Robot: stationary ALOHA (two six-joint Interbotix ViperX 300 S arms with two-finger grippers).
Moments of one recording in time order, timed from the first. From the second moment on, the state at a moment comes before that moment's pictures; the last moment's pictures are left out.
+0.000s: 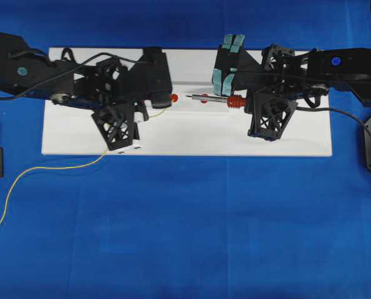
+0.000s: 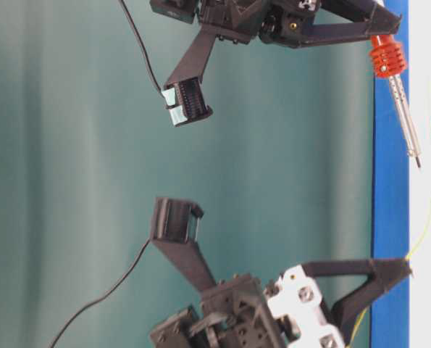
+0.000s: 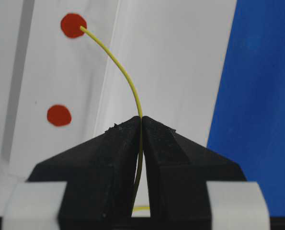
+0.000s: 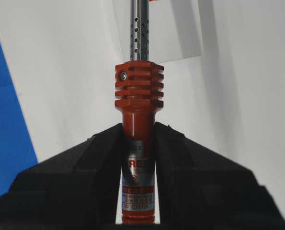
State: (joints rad) left arm 0.09 0.00 0.54 0.00 0.42 -0.10; right arm -0.16 -0.12 0.61 -0.07 0.71 0.25
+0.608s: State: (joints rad) left arm 0.09 0.02 0.53 0.00 0.44 -0.10; right arm -0.16 -0.12 0.62 -0.07 0.69 0.25
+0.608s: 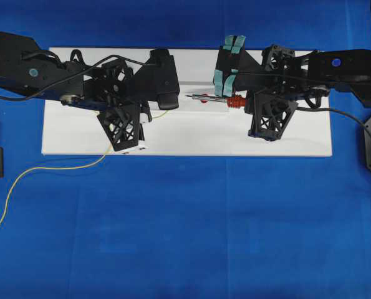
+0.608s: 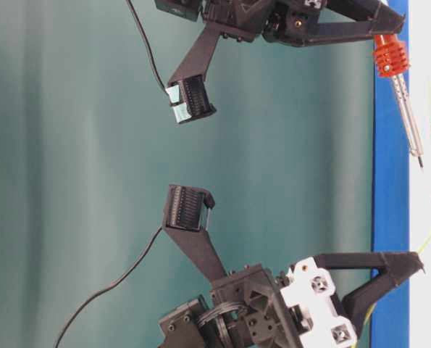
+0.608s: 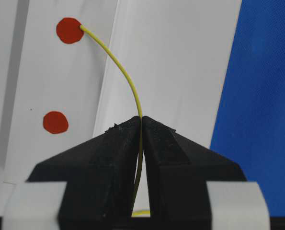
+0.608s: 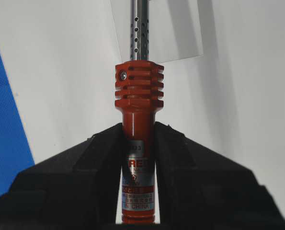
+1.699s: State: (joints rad) left arm 0.10 0.02 0.54 0.00 0.44 -0.09; right arm -0.16 -0.12 0.63 -0.07 0.67 0.25
